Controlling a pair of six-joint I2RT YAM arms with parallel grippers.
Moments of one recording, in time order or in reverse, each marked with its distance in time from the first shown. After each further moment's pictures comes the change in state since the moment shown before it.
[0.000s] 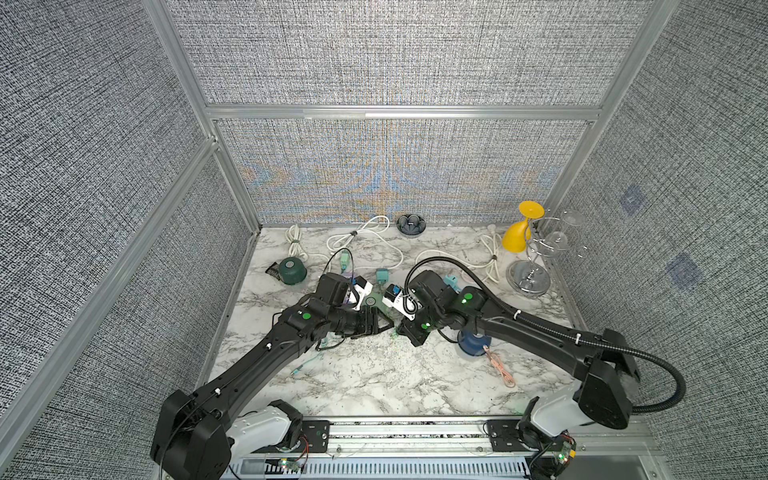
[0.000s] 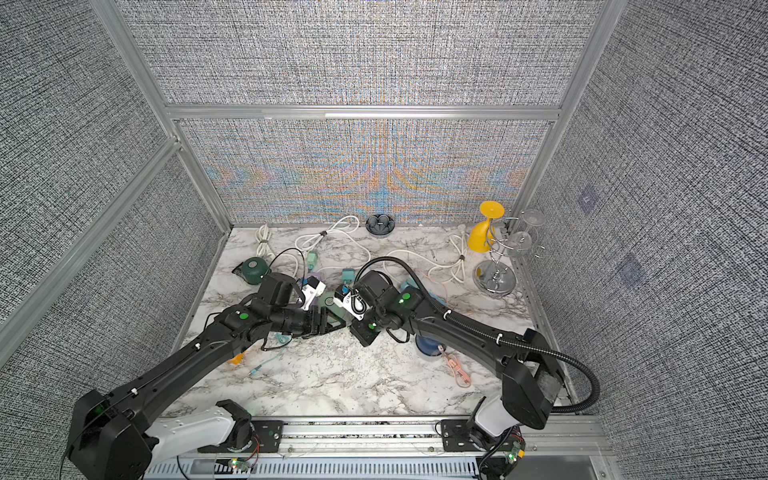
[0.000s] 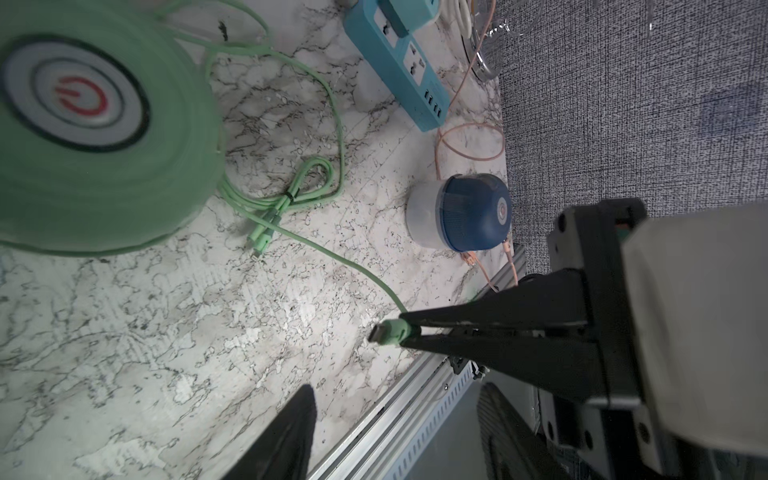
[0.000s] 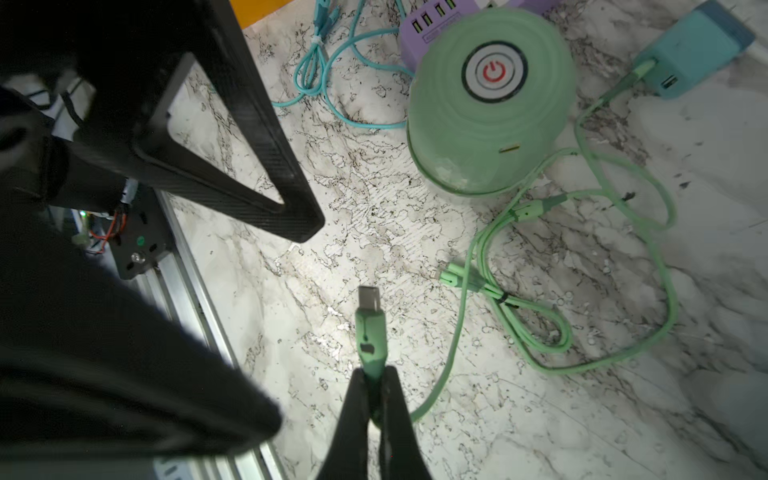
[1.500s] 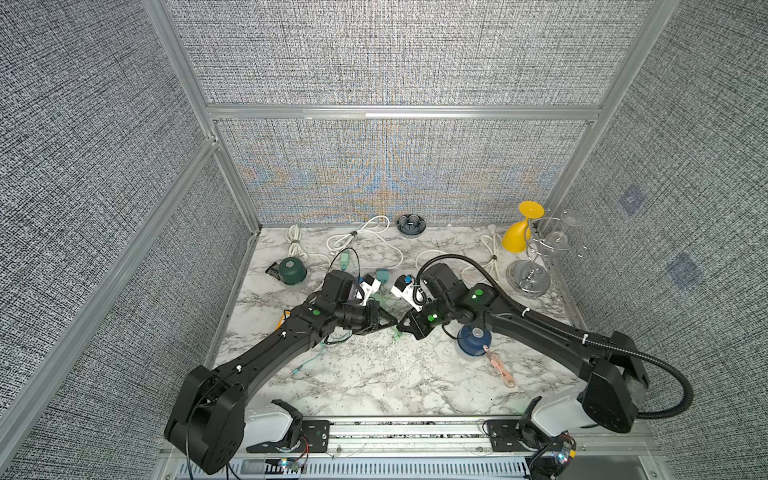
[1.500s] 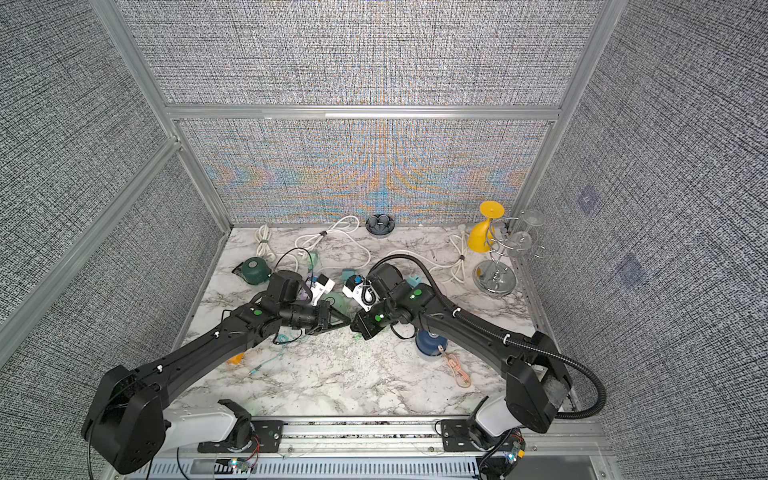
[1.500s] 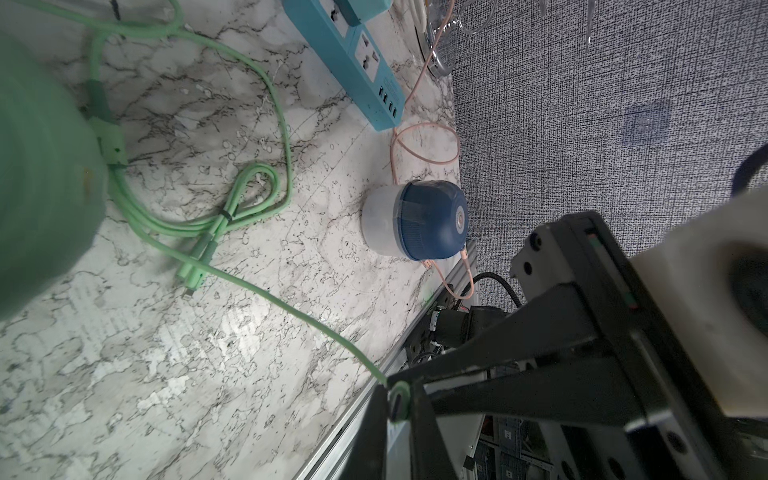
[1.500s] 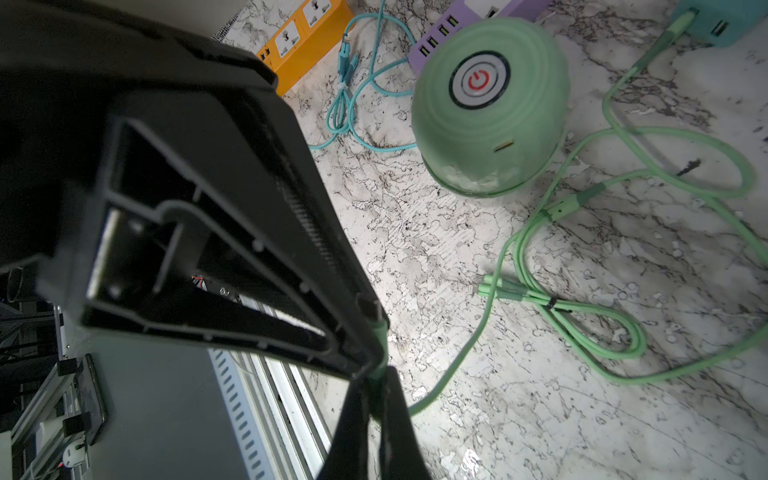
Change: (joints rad) left arm 0.011 0.109 -0.039 0.251 0.177 -0.105; right arm -0.081 -0.033 -0.044 0.074 -0.169 0.135
